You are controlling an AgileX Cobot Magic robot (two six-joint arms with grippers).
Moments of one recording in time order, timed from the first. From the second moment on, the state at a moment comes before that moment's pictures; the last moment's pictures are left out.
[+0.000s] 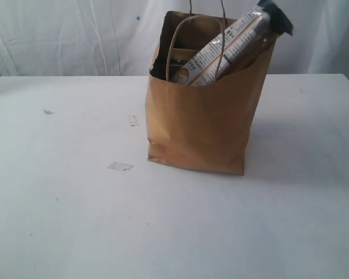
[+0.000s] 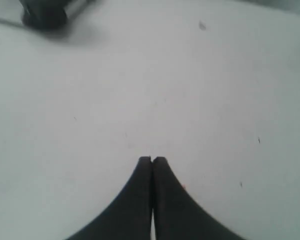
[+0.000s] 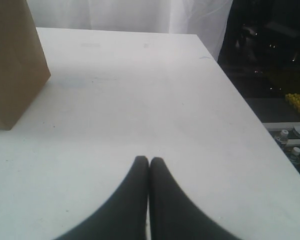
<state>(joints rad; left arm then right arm) 0.06 0.01 -0.06 0.08 0.58 -0.29 0.01 0.01 0.00 -0.32 0.37 0.29</state>
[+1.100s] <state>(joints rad) 0.03 0.00 0.02 0.16 0.47 -0.10 0.01 0.01 0.00 -0.32 0.37 0.31</state>
